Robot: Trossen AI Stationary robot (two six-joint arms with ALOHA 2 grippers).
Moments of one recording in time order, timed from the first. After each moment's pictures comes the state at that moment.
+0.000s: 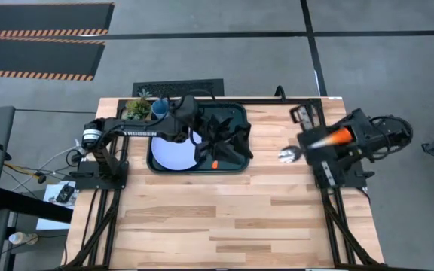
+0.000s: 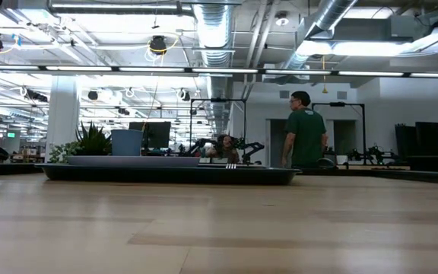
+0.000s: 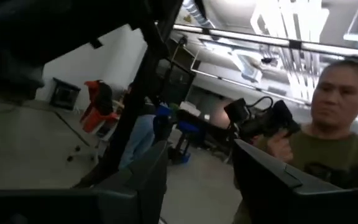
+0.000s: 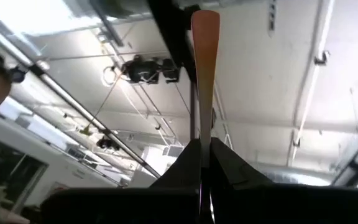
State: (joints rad) left arm 0.10 1.79 1.60 0.64 0.86 -0.73; right arm 0.29 1.20 1.22 0.94 -0.26 -0.13
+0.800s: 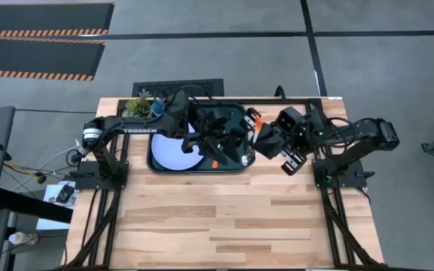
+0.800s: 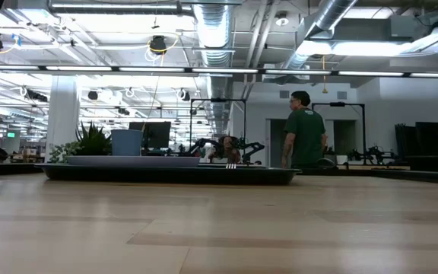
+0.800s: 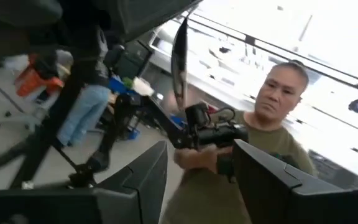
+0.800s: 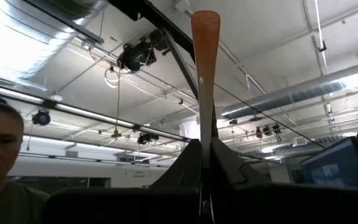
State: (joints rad) left arm 0.13 1.78 1.60 0.80 1.08 -1.06; right arm 0.08 1.41 1.22 1.06 -0.38 0.47
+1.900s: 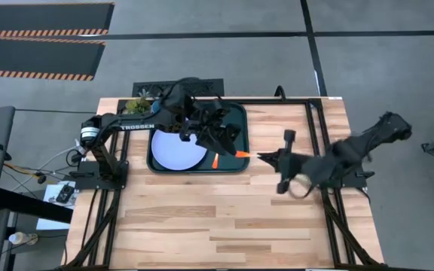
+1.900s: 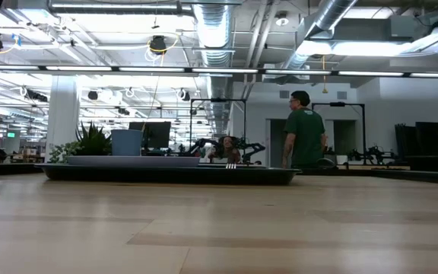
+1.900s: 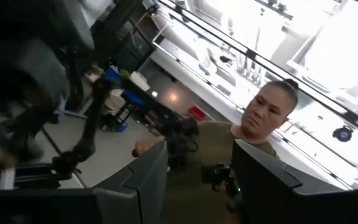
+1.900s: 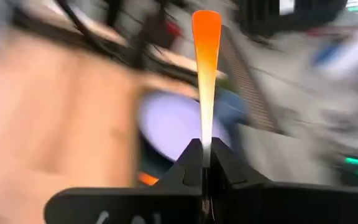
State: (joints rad) left arm 0.18 1.76 1.60 0.80 1.11 -1.26; right arm 0.49 1.13 1.22 -0.57 0.75 -0.11
